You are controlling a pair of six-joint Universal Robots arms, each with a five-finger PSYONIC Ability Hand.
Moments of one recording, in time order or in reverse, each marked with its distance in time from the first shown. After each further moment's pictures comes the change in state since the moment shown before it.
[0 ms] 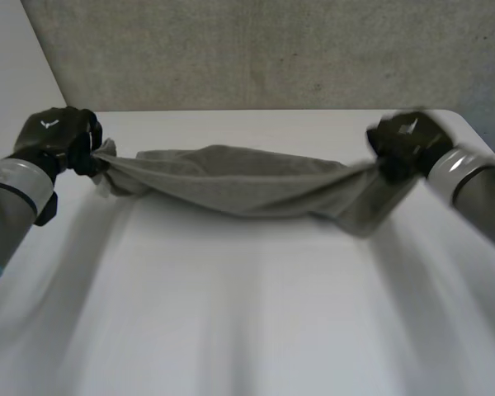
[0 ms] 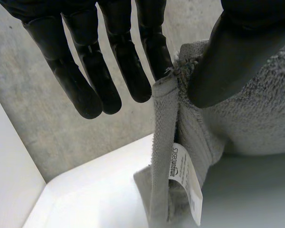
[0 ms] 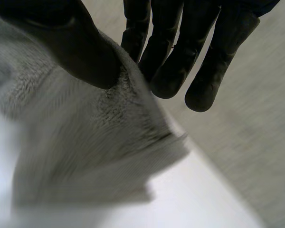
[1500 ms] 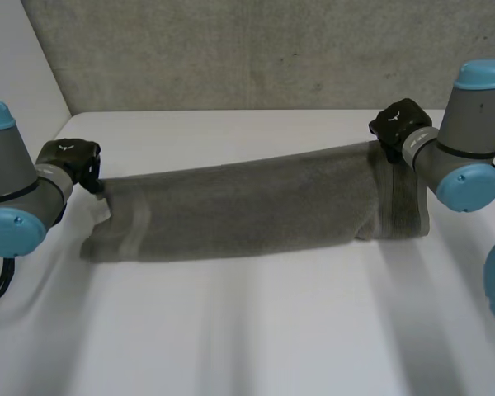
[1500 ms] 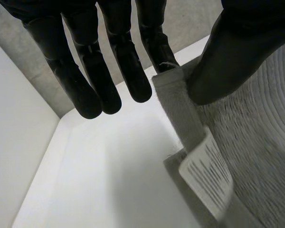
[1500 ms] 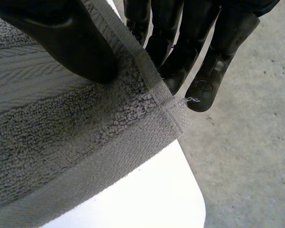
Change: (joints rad) left arm -0.006 -0.450 0.426 -0.199 -0.172 0.166; right arm 0.023 0.717 -0.935 0.291 0.188 -0.321; left_hand 0.005 0.000 0.001 0.000 0.009; right_hand 0.000 0.000 0.007 0.000 0.011
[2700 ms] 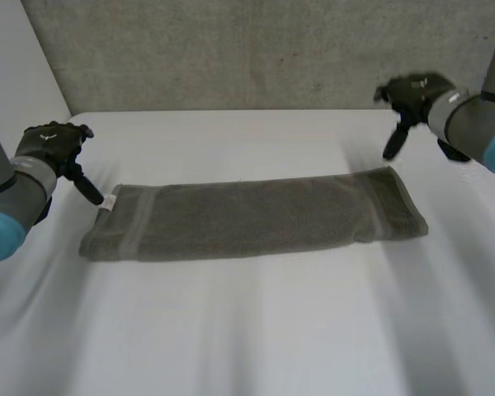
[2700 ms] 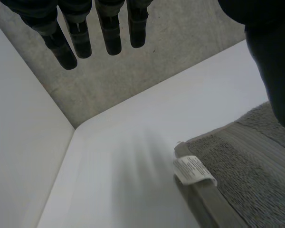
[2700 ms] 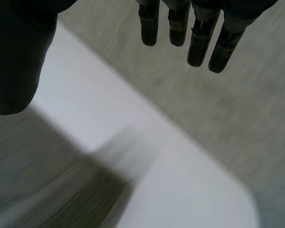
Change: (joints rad) left arm 0.013 0.187 -0.161 0.026 0.004 -0.029; right arm -0.017 -0.187 -0.005 0.291 -0.038 0.411; left_hand -1.089 -1.092 -1.121 -1.090 -1.118; right_hand -1.096 -1.092 -1.108 -1.090 -1.120
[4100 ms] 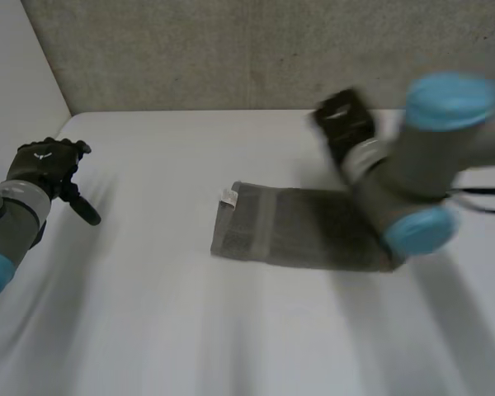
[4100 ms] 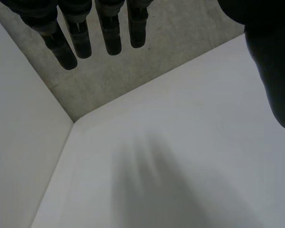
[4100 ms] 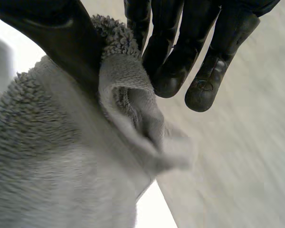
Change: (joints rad) left arm 0.004 0.139 -0.235 0.090 0.004 0.004; right arm 0.275 -0.184 0.609 -0.698 0.115 -0.329; left_hand 0.000 0.000 0.000 0.000 0.000; right_hand 1.087 1.096 1.110 1.091 1.104
